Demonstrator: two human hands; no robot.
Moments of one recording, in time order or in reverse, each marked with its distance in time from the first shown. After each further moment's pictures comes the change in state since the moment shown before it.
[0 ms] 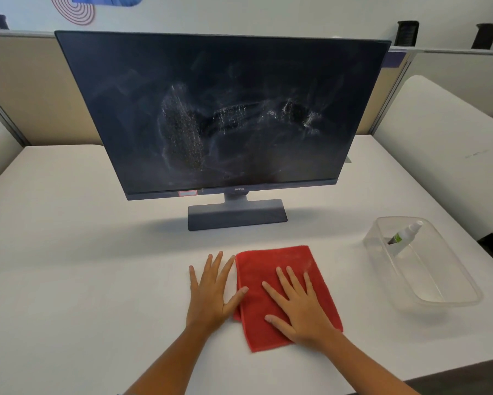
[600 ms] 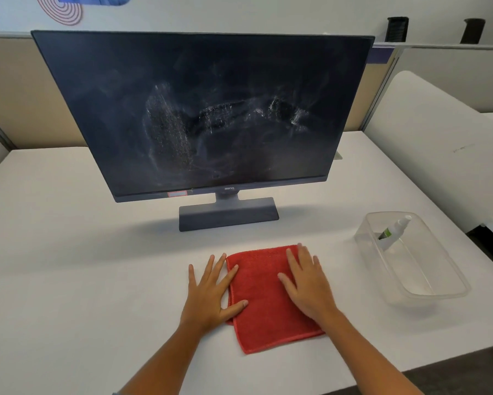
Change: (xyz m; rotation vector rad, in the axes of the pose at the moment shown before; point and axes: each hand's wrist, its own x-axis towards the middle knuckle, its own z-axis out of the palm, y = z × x) left_hand 0.004 -0.005 0.013 0.178 -0.115 0.141; right_hand 0.020 0.024 -0.030 0.153 0.202 0.300
